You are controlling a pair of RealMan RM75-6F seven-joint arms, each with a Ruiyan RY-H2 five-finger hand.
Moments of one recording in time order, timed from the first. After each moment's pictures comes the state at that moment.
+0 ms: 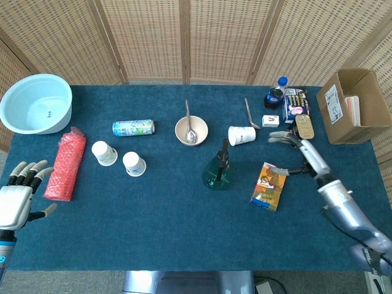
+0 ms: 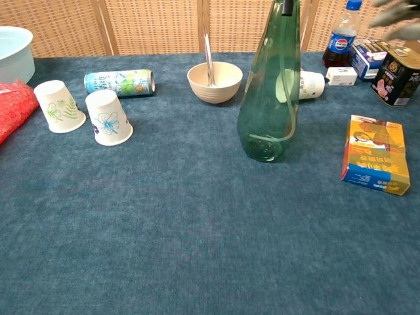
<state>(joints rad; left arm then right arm) -0.16 -1.11 -0.05 -1.66 1.49 1.44 0.07 0.60 -1.18 0.09 -1.32 -1.48 1.10 1.09</state>
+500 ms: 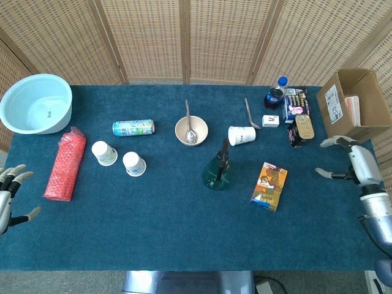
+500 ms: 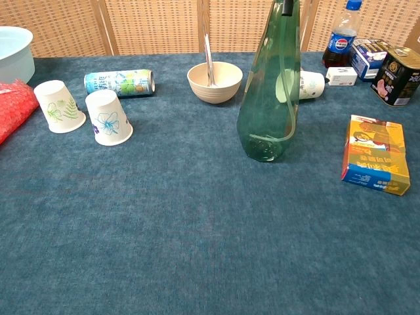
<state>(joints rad) -0.10 -1.09 -0.05 -1.62 1.44 1.48 -0.02 0.44 -1.16 0.10 -1.22 -1.33 1.21 0.67</state>
